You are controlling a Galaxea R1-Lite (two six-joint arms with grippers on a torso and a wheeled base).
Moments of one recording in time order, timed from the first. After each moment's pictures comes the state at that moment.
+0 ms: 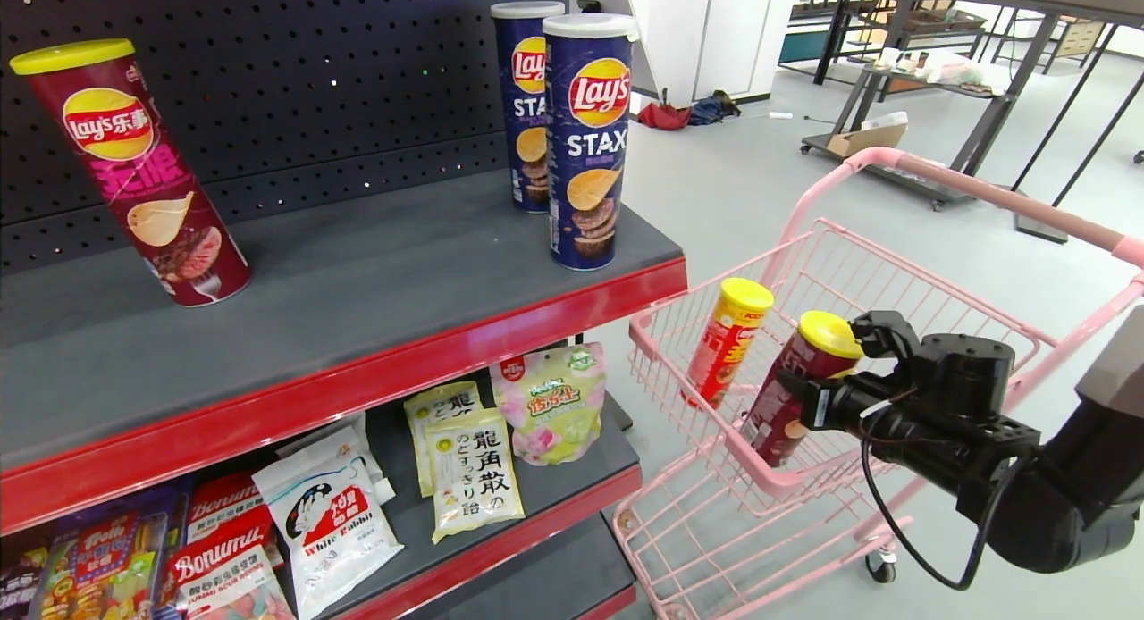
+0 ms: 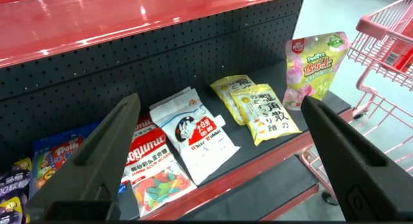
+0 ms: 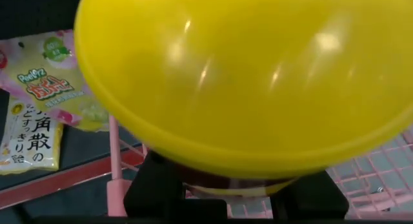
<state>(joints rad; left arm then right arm) 0.00 0.00 0.00 0.00 -0.02 0.03 0.16 2.03 -0.46 -1.27 0.06 0.09</state>
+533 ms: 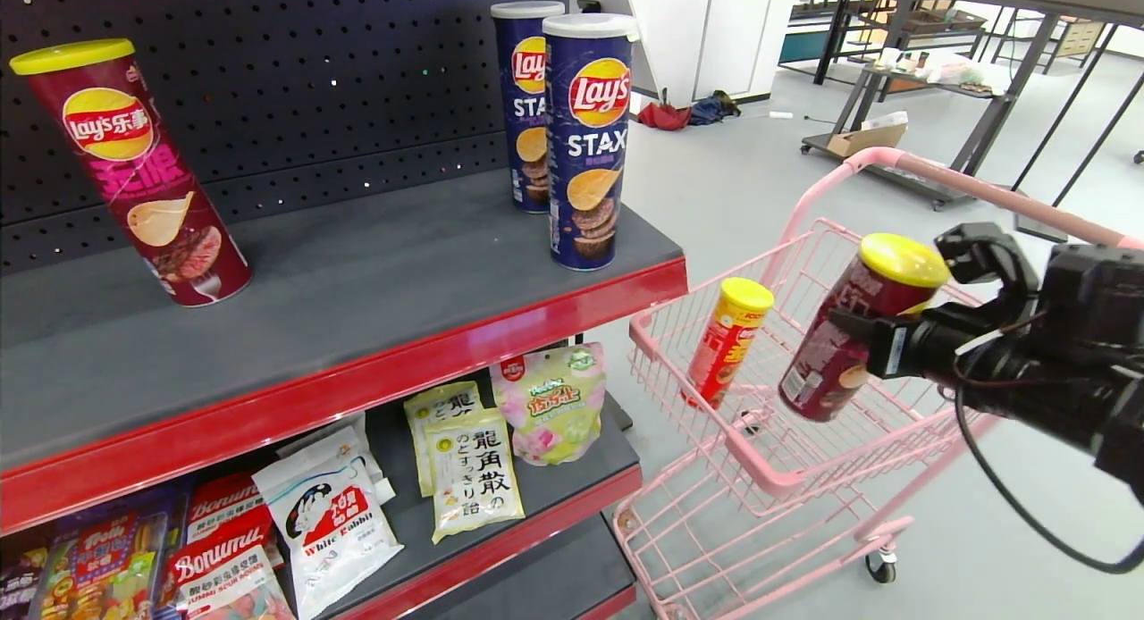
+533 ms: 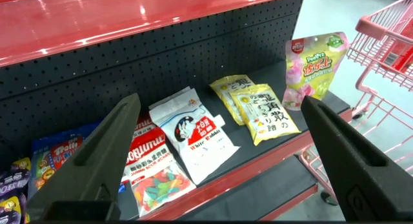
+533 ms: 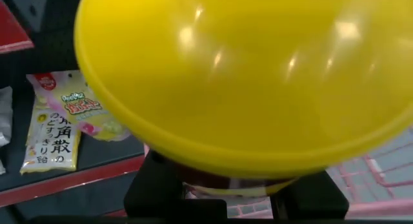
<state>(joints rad) 0.00 0.00 0.00 0.00 -0.02 0.03 0.16 1.60 -0.60 -0.77 0.06 0.00</state>
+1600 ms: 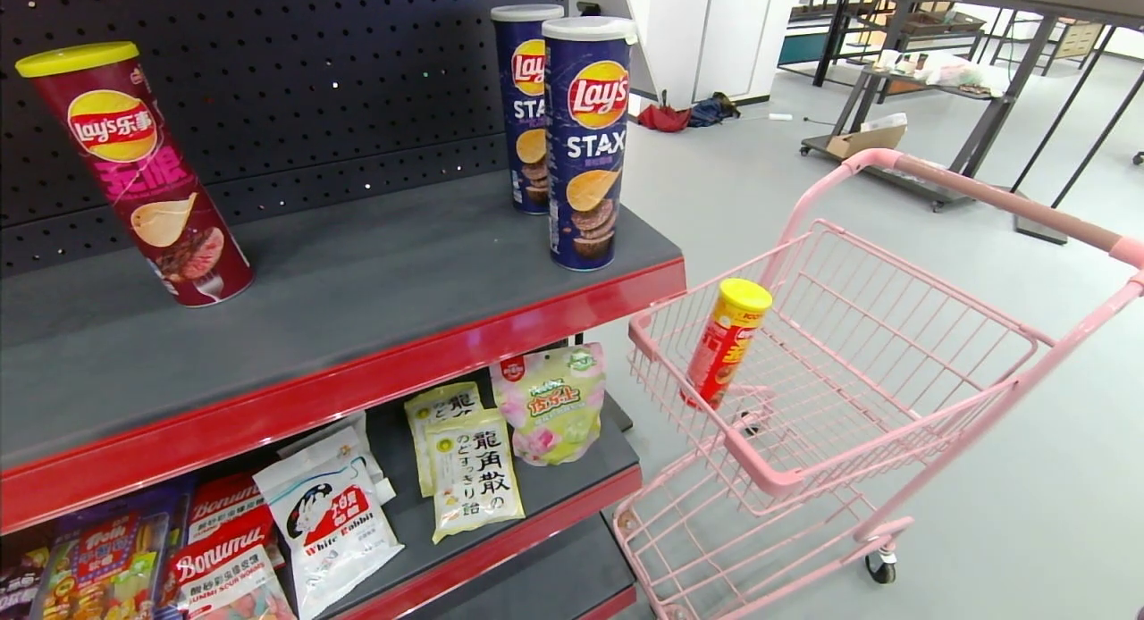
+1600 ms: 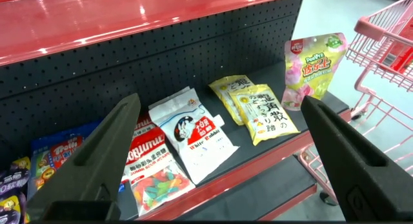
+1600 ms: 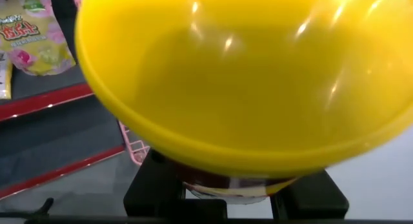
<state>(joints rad) 0.00 0.00 0.00 0.00 -0.02 0.03 0.10 0.37 -0.51 0.36 -0.19 -0.15</state>
